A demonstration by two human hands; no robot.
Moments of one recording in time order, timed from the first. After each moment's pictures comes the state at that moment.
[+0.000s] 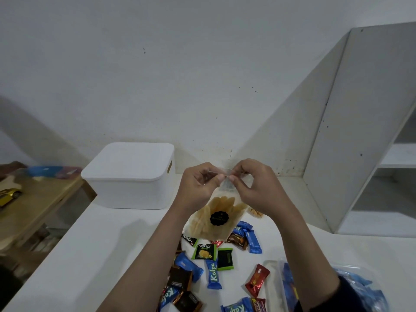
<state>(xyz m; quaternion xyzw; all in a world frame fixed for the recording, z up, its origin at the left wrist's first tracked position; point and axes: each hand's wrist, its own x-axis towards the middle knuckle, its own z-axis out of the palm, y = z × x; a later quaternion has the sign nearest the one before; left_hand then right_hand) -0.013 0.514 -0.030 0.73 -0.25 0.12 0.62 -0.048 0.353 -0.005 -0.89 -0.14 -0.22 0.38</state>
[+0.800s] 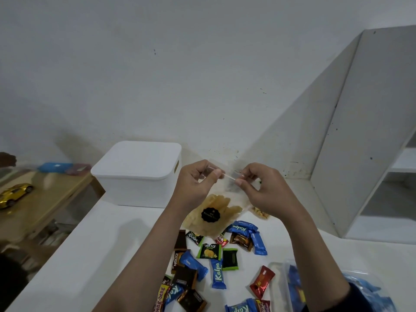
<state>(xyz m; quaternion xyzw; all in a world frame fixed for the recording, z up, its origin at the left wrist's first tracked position) -0.020 0.532 -0.020 0.74 -0.23 0.13 0.62 -0.052 0.352 -0.004 -0.89 -0.15 -0.17 0.40</state>
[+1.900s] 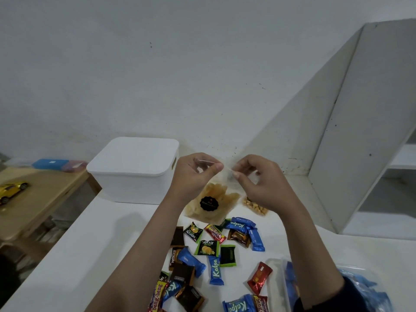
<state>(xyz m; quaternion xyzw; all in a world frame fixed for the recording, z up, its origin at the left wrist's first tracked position) -0.012 0.531 -0.011 0.74 -0.18 0.12 0.64 -0.051 0.355 0.001 -0.86 -0.16 -0.18 0.45</state>
